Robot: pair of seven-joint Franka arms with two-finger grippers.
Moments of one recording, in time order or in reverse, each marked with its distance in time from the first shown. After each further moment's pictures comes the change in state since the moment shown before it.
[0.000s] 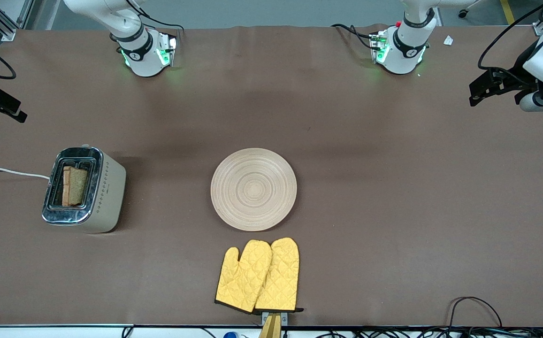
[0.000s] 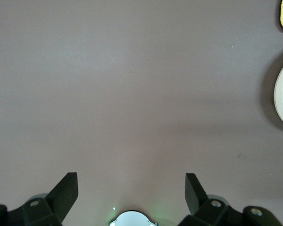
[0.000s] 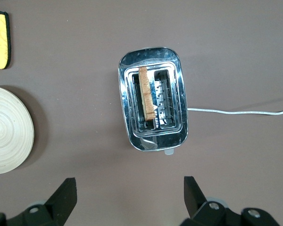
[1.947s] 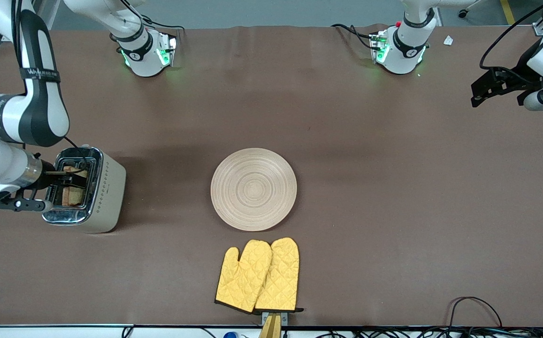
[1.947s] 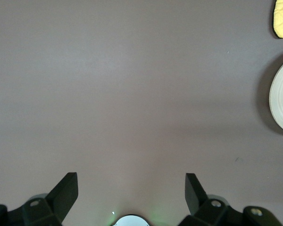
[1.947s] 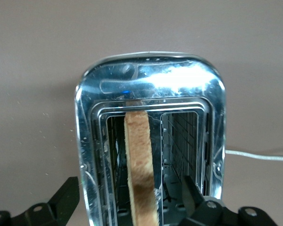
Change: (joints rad) left arm -0.006 0.016 -0.005 0.034 0.000 0.000 0.000; right arm -0.035 0.412 0.001 -0.150 0.034 0.420 -0.155
